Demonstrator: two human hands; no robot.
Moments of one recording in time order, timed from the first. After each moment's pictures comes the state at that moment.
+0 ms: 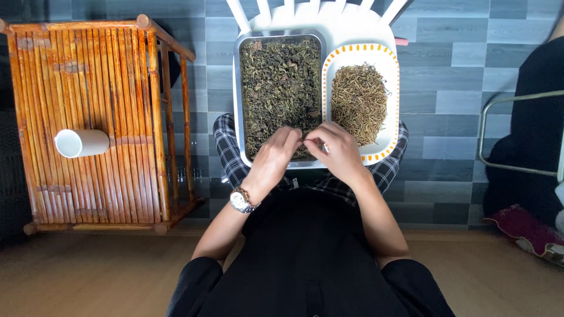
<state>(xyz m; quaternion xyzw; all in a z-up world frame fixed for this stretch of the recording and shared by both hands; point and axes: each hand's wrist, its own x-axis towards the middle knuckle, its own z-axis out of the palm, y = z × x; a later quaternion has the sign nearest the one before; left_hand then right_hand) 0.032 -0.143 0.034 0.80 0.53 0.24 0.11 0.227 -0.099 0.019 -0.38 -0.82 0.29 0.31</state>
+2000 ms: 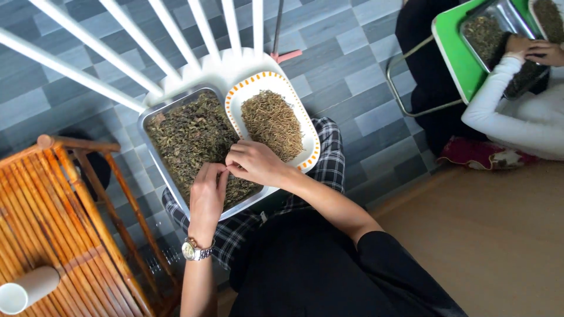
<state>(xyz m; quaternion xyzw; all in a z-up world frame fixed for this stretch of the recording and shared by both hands) 0.021 -0.104 0.033 0.77 0.55 0.24 0.22 0.204 -0.061 0.013 -0.37 -0.84 0.19 0.35</state>
